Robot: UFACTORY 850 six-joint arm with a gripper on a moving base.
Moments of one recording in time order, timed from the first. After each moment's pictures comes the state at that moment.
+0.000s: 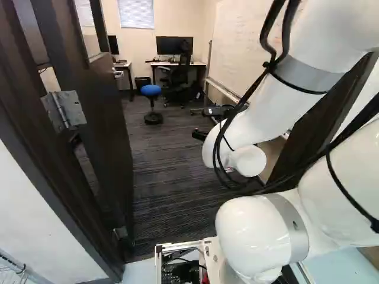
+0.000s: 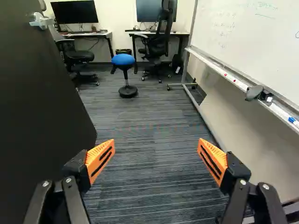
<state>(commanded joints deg) 0.0 16.0 -5.0 0.0 50.0 0.0</state>
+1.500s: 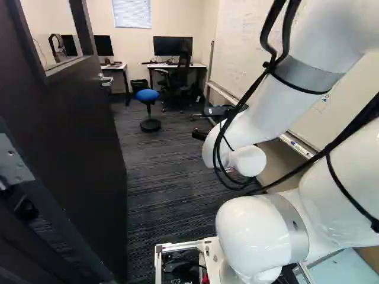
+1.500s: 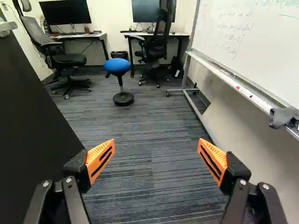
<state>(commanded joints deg) 0.0 16.0 -5.0 0.0 50.0 0.0</state>
